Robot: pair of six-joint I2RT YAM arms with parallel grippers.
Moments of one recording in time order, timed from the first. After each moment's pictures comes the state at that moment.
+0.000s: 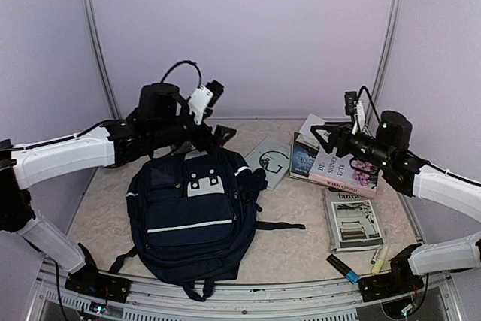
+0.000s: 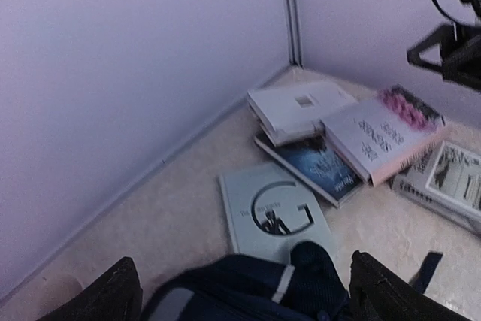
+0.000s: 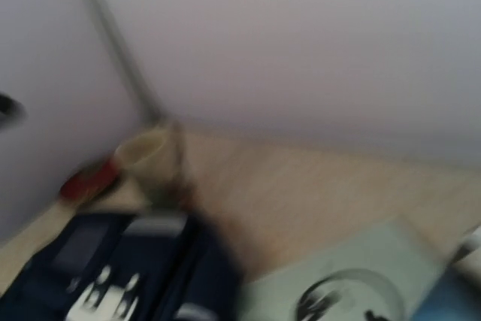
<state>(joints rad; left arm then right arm) -0.78 1.44 1.19 0.04 -0.03 0.17 0.38 1.06 0.64 0.38 -0.33 0.29</state>
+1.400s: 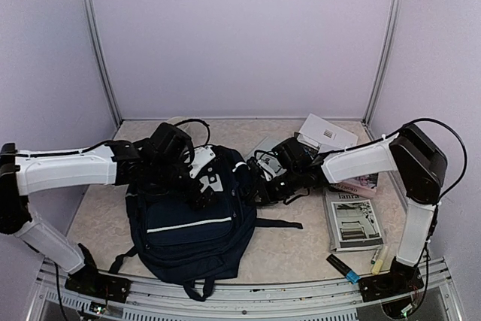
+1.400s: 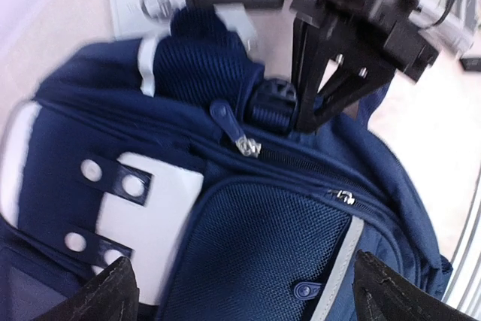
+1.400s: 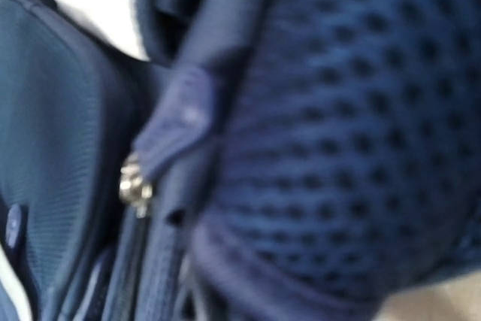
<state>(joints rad) -0.85 1.48 1.02 -0.40 0.08 0.15 0.78 1.91 1.10 -0.01 -0.54 0.43</state>
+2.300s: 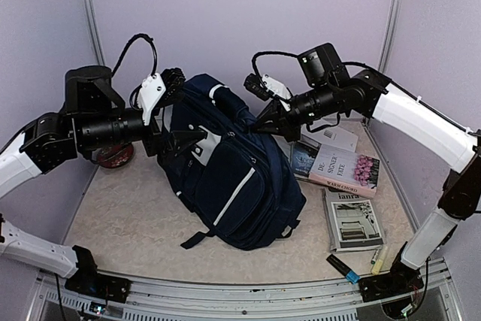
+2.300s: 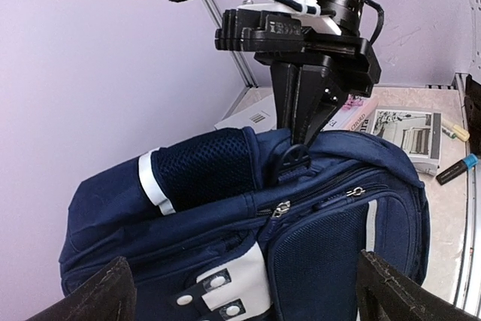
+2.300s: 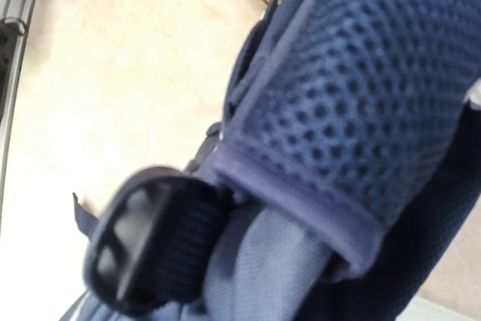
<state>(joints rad) -0.95 1.09 1.26 -0.41 -0.03 0.41 0.80 1.62 1.73 -0.71 -0.44 -0.43</state>
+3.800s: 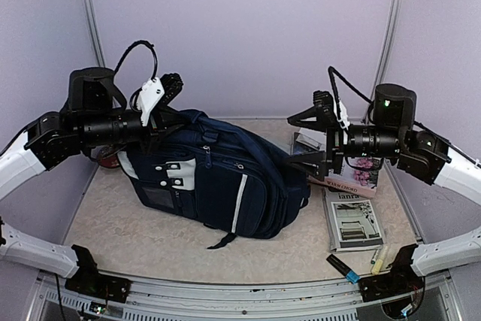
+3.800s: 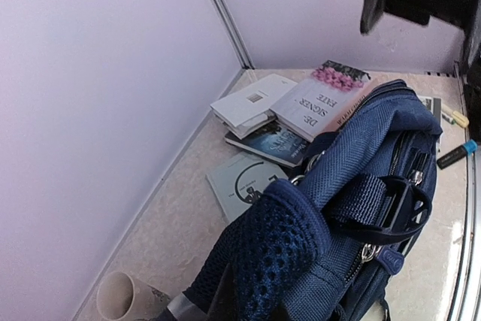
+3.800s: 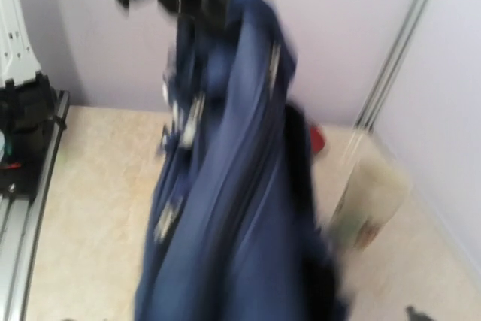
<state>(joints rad) -0.86 1.11 1.26 -0.45 0.08 0.42 0.83 1.05 1.07 -0.17 -0.48 -0.36</state>
